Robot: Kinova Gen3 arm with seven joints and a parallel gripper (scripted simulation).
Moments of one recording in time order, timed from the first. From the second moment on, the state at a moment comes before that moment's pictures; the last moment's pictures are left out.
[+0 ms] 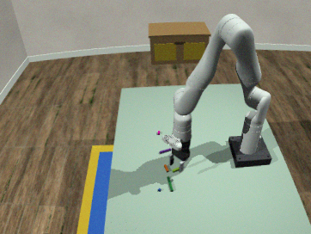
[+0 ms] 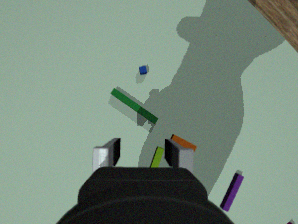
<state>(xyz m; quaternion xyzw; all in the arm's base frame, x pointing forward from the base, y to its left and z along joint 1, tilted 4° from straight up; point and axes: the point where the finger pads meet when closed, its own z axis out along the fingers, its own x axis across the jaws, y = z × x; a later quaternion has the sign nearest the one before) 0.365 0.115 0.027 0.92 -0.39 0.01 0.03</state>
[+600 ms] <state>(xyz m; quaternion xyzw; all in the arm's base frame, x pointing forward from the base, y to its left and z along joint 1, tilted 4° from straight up) 0.371 0.104 0.028 0.93 -0.36 0.01 0.03</state>
